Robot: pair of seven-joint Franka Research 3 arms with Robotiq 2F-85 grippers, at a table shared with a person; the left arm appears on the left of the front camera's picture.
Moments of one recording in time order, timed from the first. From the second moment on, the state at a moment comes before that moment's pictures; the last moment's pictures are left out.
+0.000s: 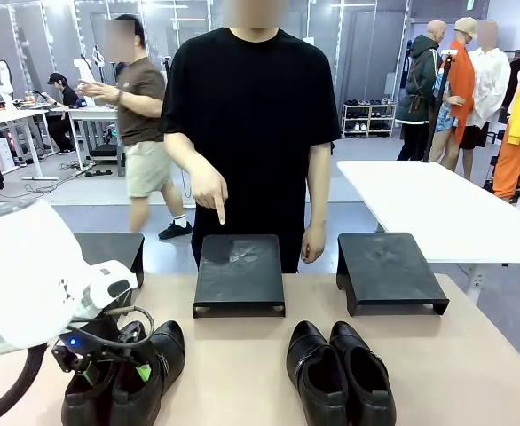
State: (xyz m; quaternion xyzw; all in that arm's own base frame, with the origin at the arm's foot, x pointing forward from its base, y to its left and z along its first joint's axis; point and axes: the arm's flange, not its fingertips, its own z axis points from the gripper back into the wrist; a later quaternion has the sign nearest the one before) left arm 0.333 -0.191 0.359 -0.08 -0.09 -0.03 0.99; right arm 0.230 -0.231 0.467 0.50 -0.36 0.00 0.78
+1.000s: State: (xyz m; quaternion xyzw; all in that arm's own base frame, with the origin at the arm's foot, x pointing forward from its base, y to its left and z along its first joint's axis) left arm 0.332 -0.188 0.346 -0.05 -0.10 -0.03 0.99; right arm 0.230 -0.231 0.467 0.50 -0.36 0.00 0.78
